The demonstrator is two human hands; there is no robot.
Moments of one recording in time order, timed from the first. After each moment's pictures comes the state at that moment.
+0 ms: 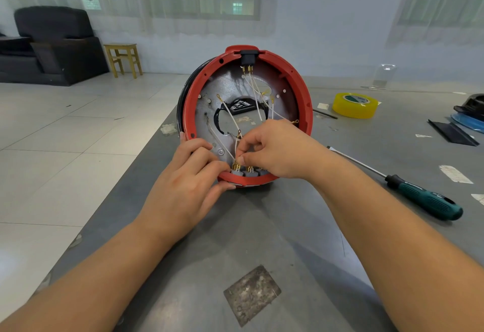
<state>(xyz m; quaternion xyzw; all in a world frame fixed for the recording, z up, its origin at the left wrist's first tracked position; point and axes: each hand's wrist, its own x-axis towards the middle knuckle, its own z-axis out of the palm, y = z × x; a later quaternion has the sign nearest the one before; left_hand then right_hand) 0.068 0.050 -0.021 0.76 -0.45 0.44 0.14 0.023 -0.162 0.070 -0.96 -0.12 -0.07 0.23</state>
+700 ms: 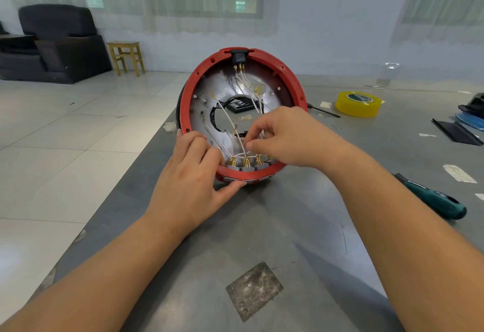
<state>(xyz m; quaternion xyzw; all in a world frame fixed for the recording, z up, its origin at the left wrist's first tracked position) 0.069 0.042 -0.023 0.81 -0.37 0.43 0.15 0.020 -0.171 0.081 -0.96 -0.10 -0.11 0.21</state>
